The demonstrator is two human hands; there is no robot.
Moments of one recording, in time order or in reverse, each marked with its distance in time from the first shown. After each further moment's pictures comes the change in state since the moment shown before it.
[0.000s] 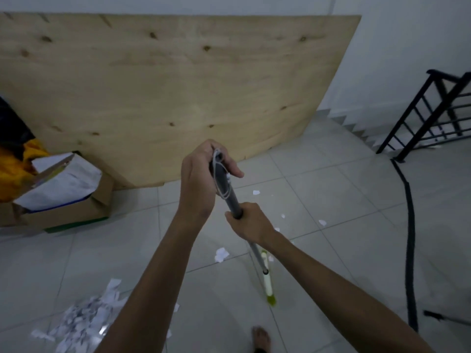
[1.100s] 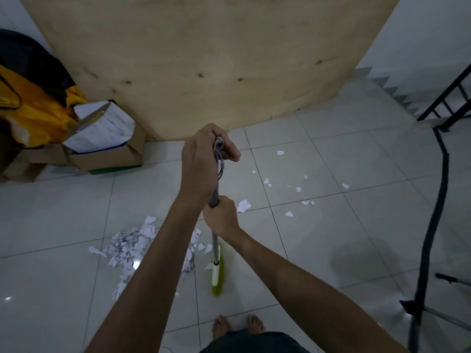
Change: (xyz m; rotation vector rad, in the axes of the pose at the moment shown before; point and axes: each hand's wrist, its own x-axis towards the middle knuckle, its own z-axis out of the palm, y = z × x) left_hand -0.108 -0.005 -0.089 -0.023 0.054 -0.070; right_hand -0.103 -0.050 0.179 0.367 -0.013 0.150
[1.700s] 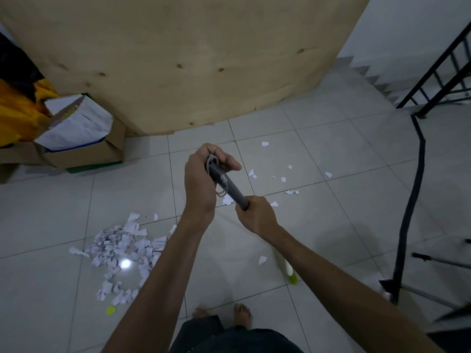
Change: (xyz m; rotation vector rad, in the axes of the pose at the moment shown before) left_hand -0.041 -0.029 0.057 -0.261 0.033 -0.207; right_hand -0.007 0.069 -0.119 -0.479 0.051 -0.029
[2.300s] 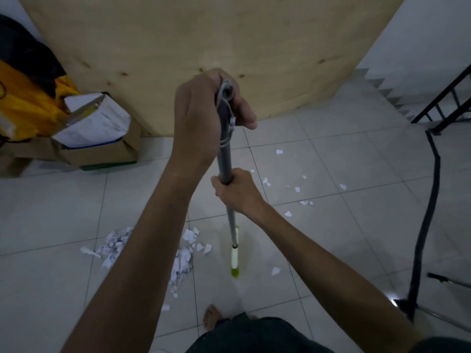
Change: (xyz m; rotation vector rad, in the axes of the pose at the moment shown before) left_hand 0.085 0.118 -0.067 0.221 -0.146 0.252; right_hand 0.038 -0.171 0.028 0.340 -0.083 -0.089
